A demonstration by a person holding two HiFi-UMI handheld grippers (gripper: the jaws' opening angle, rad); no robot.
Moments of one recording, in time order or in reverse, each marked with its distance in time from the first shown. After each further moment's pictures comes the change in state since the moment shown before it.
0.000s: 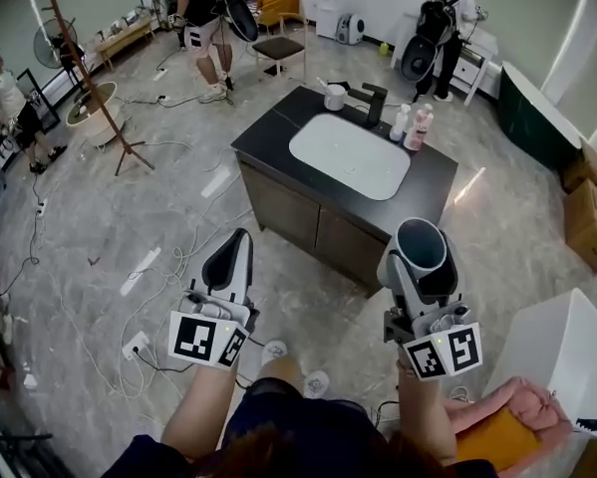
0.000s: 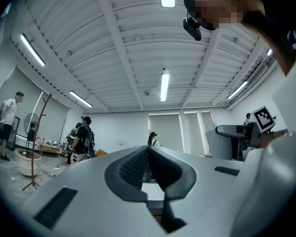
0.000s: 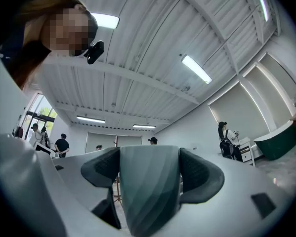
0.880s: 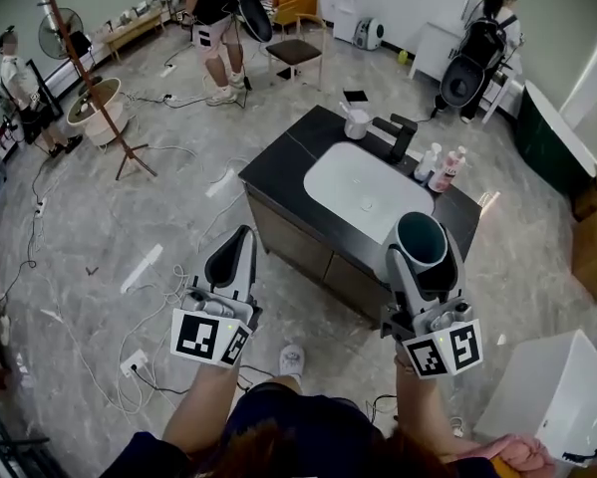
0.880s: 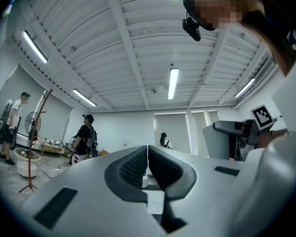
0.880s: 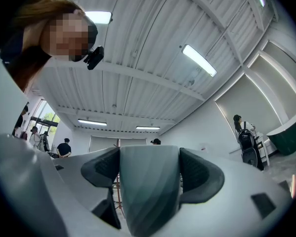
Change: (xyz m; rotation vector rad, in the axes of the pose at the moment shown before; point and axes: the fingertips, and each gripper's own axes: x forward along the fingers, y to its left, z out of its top) left arm 0.174 0.142 -0.043 -0.007 -0.007 0.046; right arm 0.228 -0.057 -0.059 0.041 -0.030 0.072
